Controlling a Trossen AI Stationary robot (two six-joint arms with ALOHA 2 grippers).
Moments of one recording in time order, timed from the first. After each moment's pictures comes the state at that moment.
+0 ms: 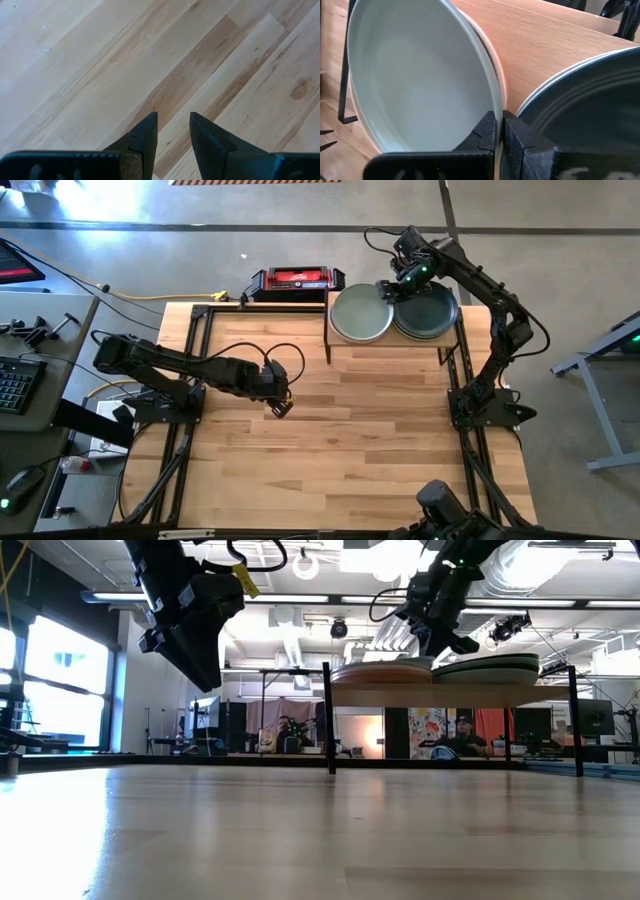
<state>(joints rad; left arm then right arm) -0.10 1.42 0.99 -0.75 -0.29 -0.81 -0.91 1.72 1.72 -1.25 -0.31 0.37</state>
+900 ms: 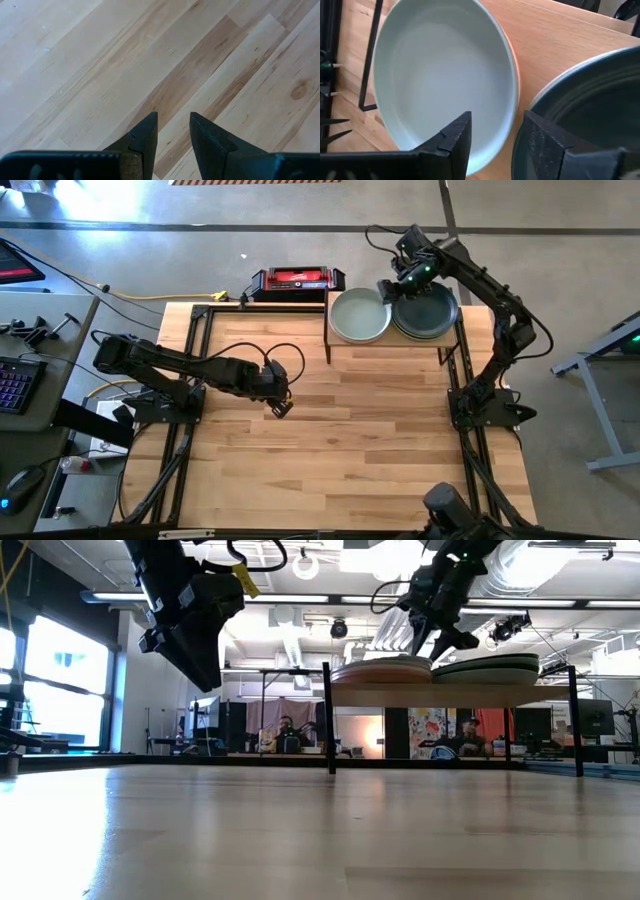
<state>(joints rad) -0.10 1.42 0.99 -0.75 -0.29 -0.81 -0.91 1.70 1.72 -1.25 -0.35 0.35</state>
